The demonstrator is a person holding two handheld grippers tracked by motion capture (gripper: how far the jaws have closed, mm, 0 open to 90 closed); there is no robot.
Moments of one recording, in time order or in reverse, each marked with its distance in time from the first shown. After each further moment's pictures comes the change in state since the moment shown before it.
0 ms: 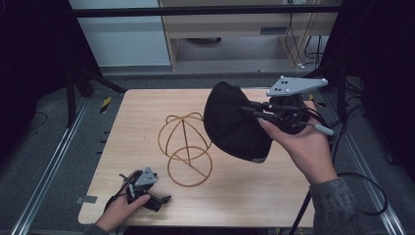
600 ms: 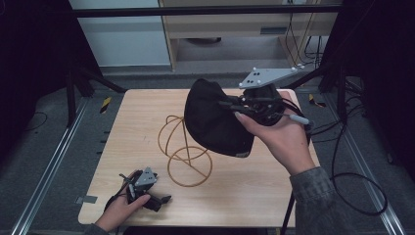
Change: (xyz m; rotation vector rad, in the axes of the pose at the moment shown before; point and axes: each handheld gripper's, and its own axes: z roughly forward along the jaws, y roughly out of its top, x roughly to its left) left arm 0.000 0.000 0.000 -0.001 0.001 0.000; right arm 0.021 0.033 0.029 0.000 0.055 -0.057
